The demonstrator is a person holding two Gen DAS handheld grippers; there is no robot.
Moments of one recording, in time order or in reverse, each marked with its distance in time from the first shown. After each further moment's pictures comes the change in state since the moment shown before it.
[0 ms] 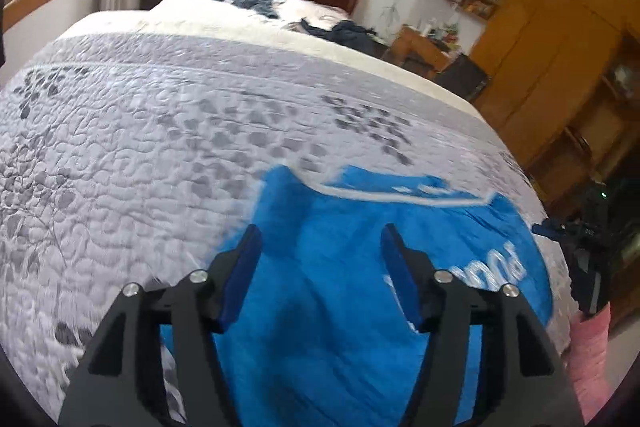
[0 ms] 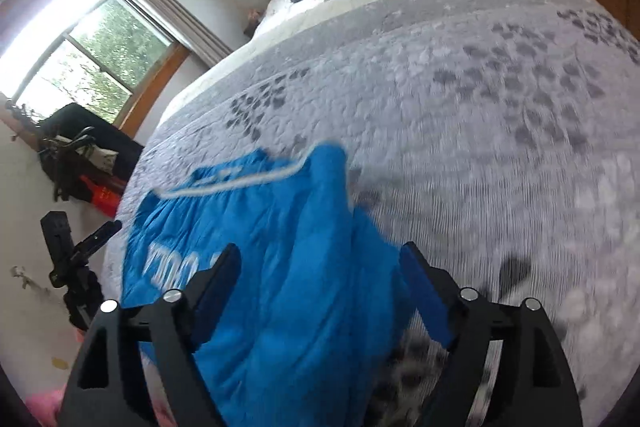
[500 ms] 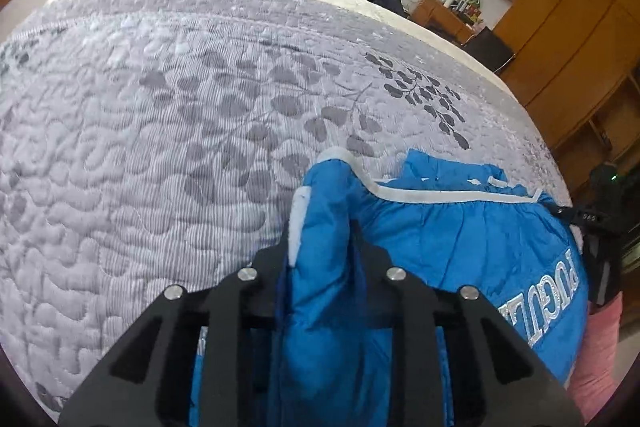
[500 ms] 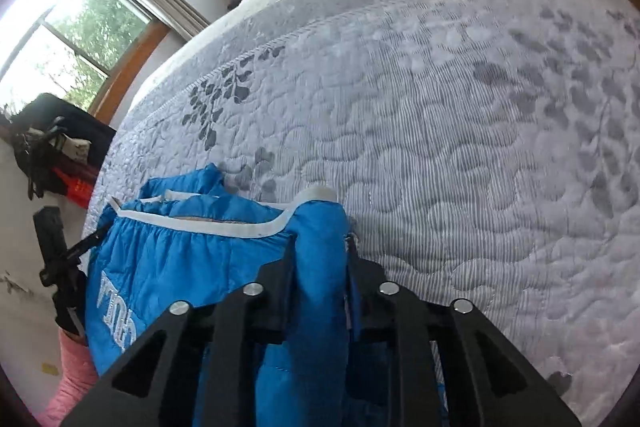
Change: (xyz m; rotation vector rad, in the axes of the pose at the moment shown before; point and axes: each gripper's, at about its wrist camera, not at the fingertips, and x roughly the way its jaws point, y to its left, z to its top) left arm 0.103 0.063 0.027 -0.099 0.143 0.045; right arm 0.098 -0.010 0.057 -0.001 0.086 -0.059
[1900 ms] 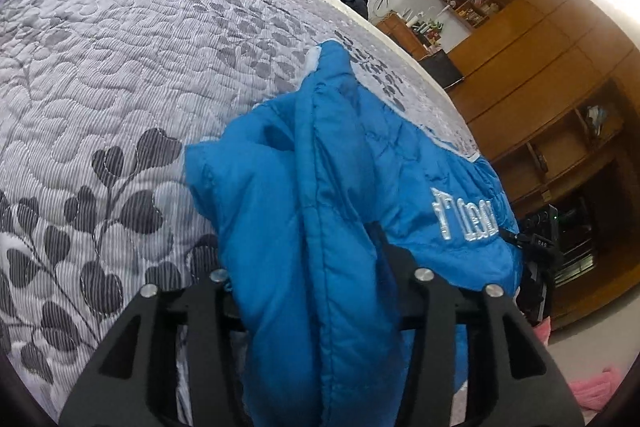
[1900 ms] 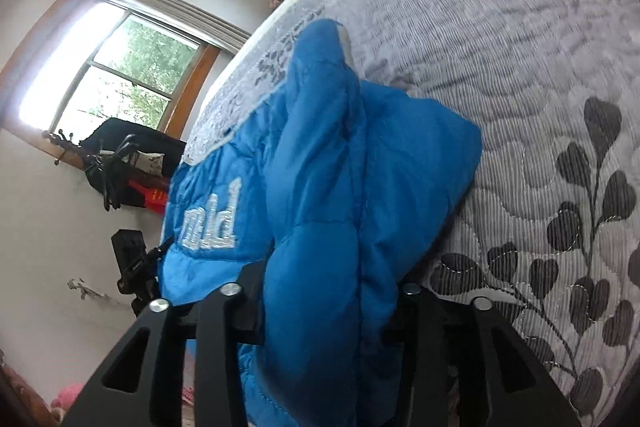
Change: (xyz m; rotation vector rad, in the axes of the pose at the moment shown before) left arm -0.049 0.039 -0.100 -0.116 -0.012 -0.257; right arm -0.041 -0.019 -0.113 0.119 -0.014 0.287
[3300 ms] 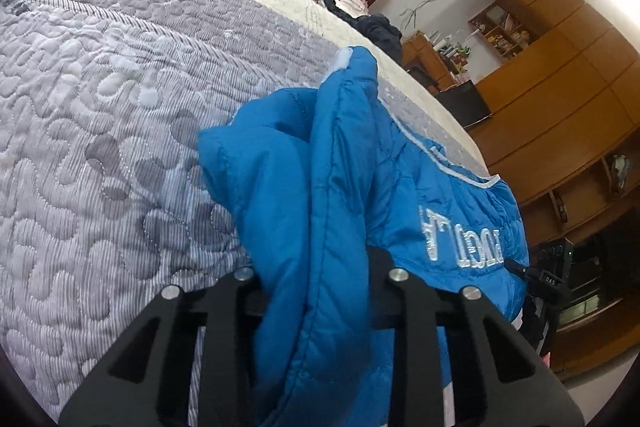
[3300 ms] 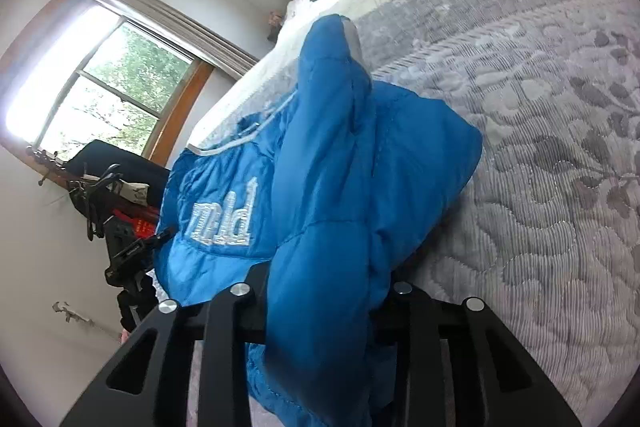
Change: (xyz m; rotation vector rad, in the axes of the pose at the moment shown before) left arm 0.087 -0.016 0.181 -0.071 -0.044 0.048; right arm 0.052 0.022 0.174 -0.061 -0.053 -0.033
